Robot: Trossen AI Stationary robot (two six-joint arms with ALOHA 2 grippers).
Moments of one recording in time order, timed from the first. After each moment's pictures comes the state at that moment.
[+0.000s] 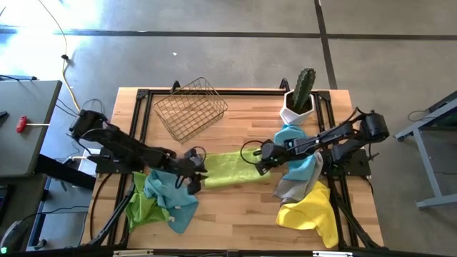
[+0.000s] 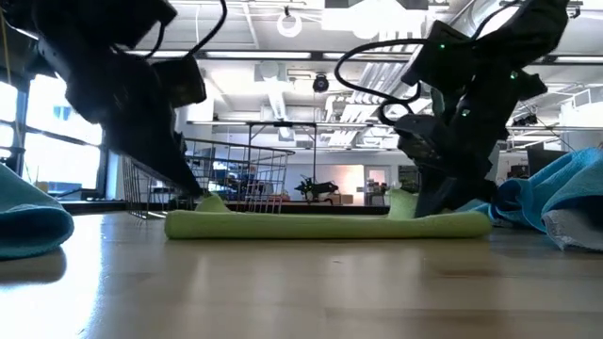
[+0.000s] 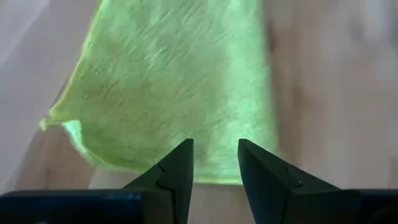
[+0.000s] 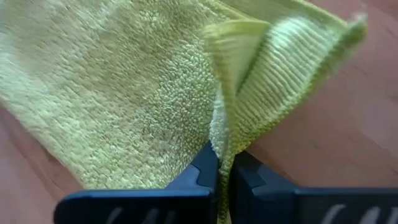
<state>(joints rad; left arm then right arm) -0.17 1.46 0.52 0.14 -0.19 -0.49 0.05 1.56 0.63 -0.13 0.03 0.96</state>
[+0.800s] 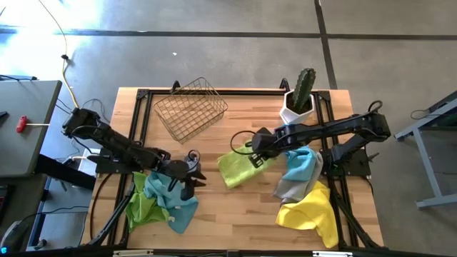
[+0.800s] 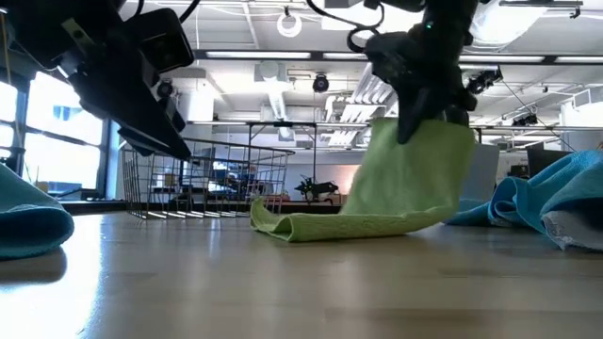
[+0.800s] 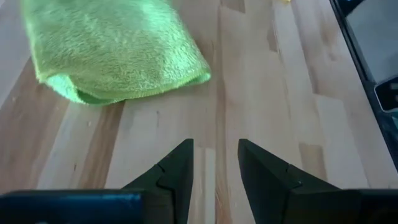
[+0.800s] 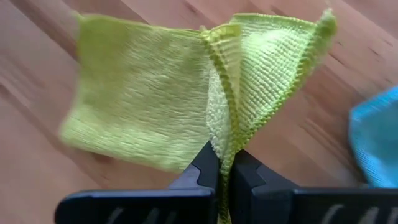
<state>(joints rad) -0.24 1.36 0.52 0.13 -0.11 -0.45 0.05 1.55 1.14 -0.78 0.14 0.92</state>
